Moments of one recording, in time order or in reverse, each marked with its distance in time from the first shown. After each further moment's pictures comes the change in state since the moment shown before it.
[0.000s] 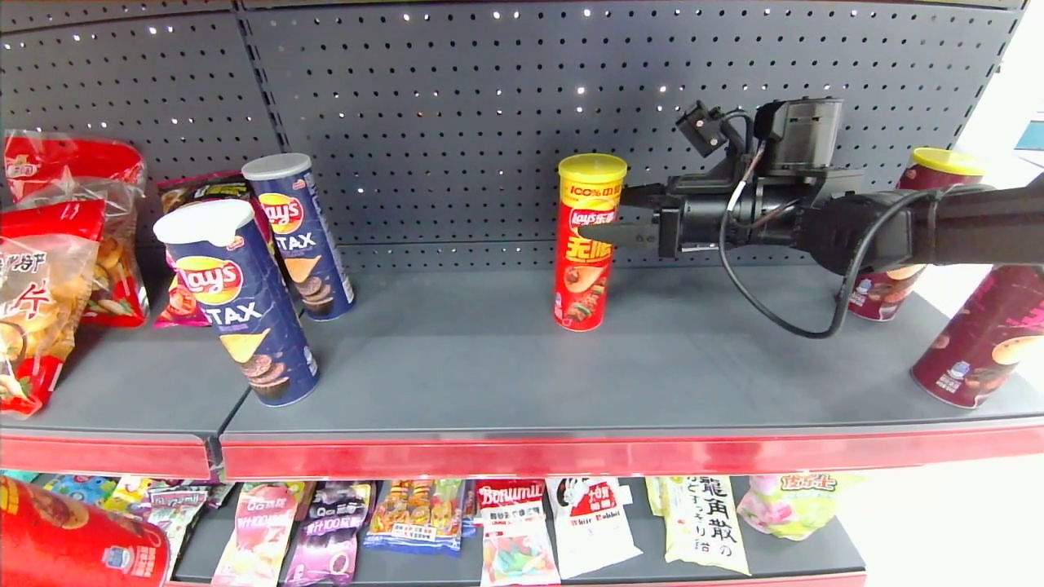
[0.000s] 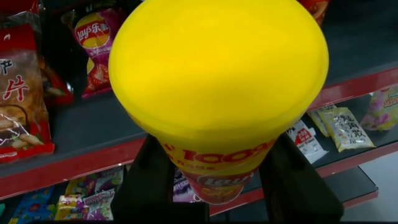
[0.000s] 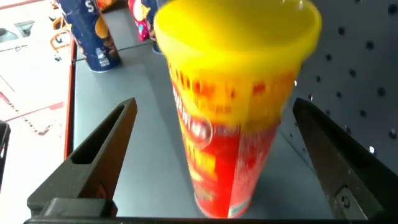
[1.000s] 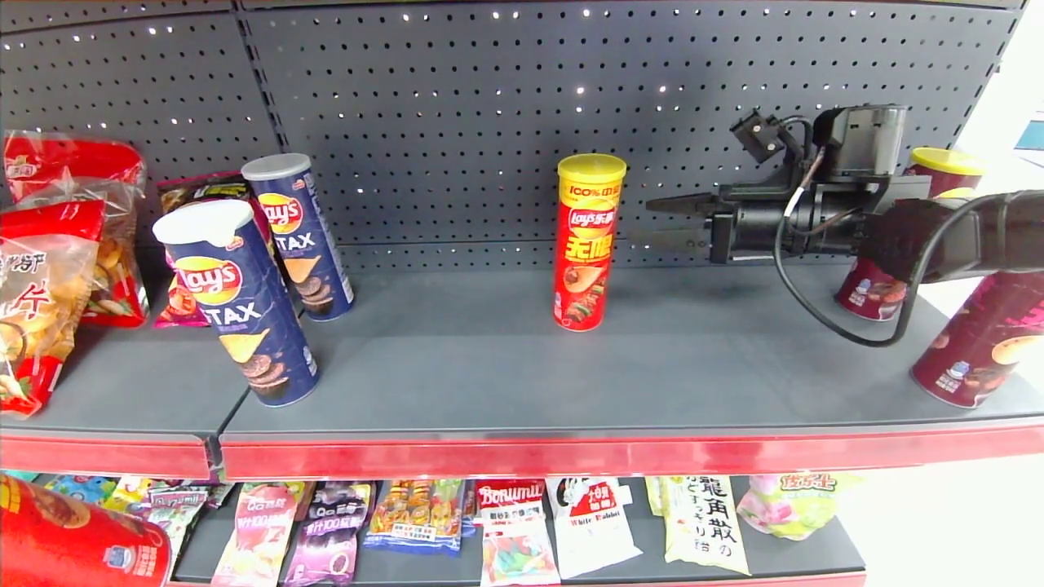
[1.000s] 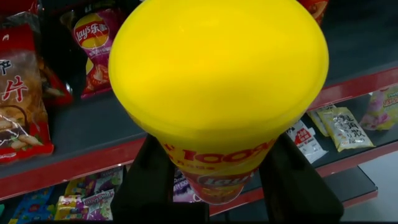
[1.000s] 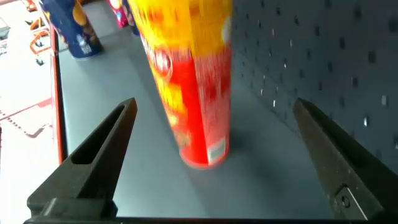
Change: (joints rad) left arm 0.000 0.003 -0.001 -0.001 0.001 0.000; right arm -0.103 -0.086 0.140 -0.005 0.014 -0.003
